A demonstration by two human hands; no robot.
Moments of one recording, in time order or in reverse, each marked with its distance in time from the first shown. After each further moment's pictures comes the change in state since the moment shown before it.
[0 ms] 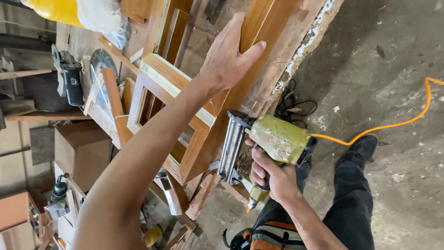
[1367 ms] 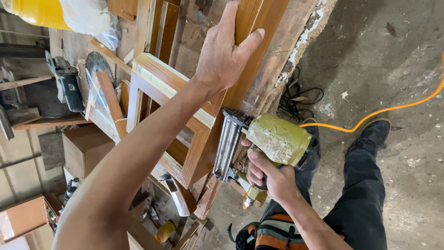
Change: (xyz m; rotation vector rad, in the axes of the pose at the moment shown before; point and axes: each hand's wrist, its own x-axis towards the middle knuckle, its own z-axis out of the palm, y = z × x) left_hand -0.006 0.001 0.005 -0.204 0.043 0.095; right_hand 0.007 0.020 0.005 -0.013 -0.057 -0.075
